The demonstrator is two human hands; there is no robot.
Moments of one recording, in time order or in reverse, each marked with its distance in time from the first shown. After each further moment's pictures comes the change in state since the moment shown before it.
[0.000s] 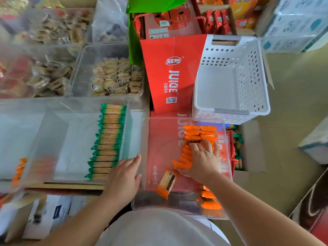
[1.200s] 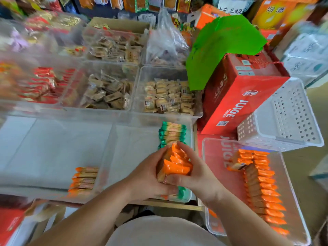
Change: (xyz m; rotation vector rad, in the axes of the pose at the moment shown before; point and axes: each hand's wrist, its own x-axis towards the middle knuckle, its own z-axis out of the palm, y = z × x) left_hand 0.007 -0.166 -0.120 -0.855 -0.261 0.232; right_hand -0.019 -0.279 -0.079 1.197 -0.239 -0.101
